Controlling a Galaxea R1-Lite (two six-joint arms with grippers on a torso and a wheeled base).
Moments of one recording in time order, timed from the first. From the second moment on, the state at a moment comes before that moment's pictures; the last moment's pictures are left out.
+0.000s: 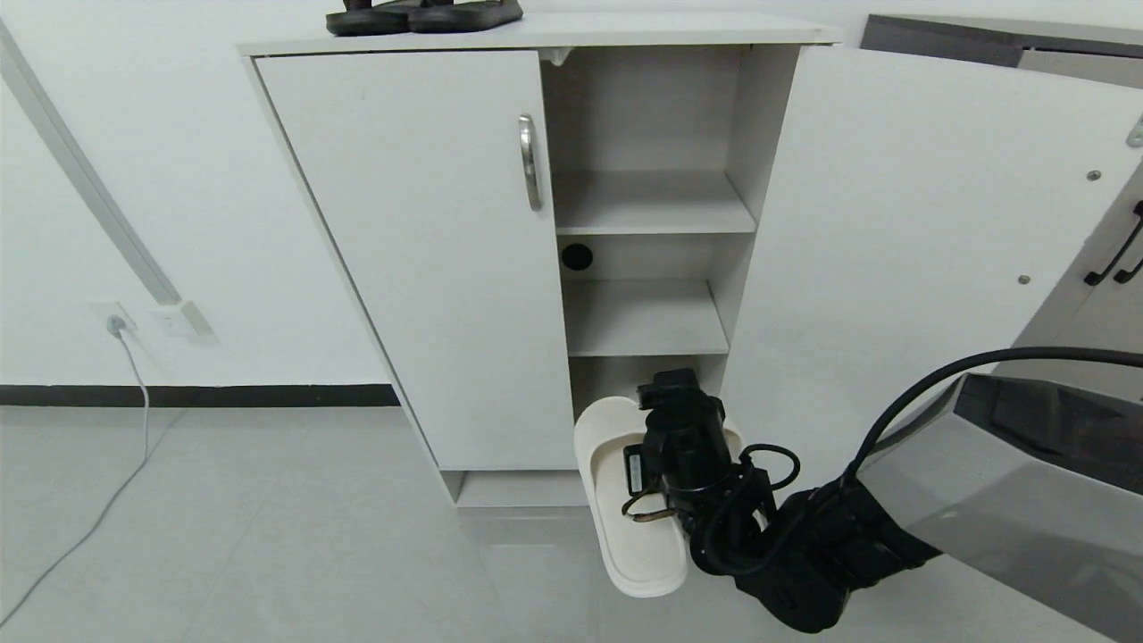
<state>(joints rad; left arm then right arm) 0.00 0.00 0.00 0.00 0.01 -0.01 0.84 2.21 -1.09 -0.78 -0.62 0.22</state>
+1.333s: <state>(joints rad) 0.00 0.00 0.00 0.00 0.01 -0.01 0.79 2.31 -1.04 -1.33 -0.70 -0.07</state>
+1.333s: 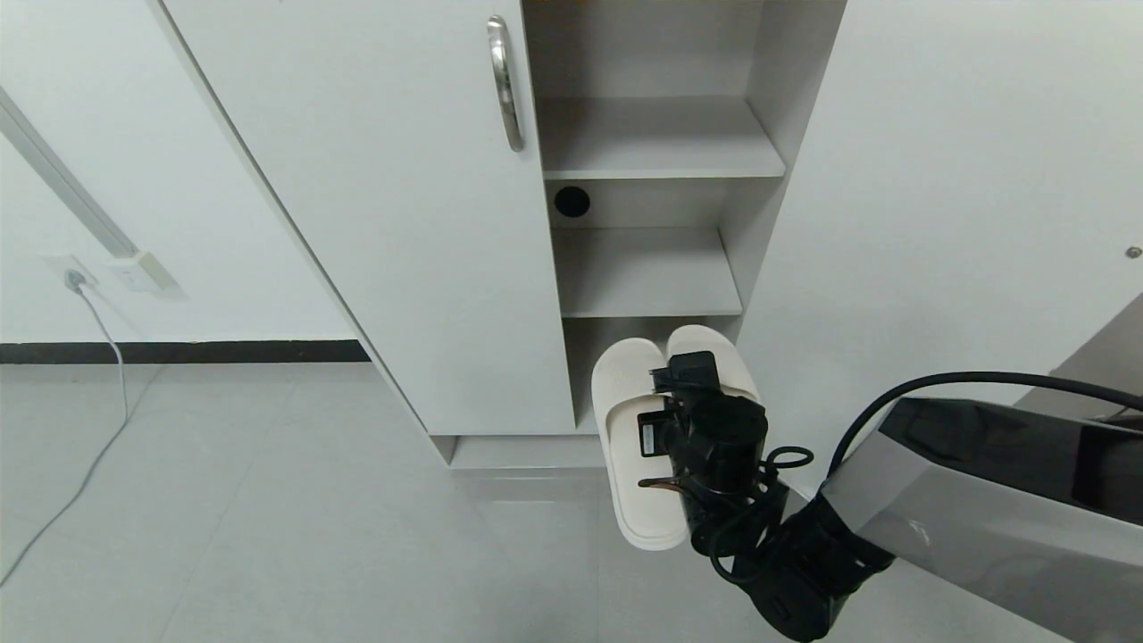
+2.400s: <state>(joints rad) 0.00 0.00 0.00 0.00 0.02 -0.02 0.79 2.27 -1.04 -1.33 -0.71 -0.08</state>
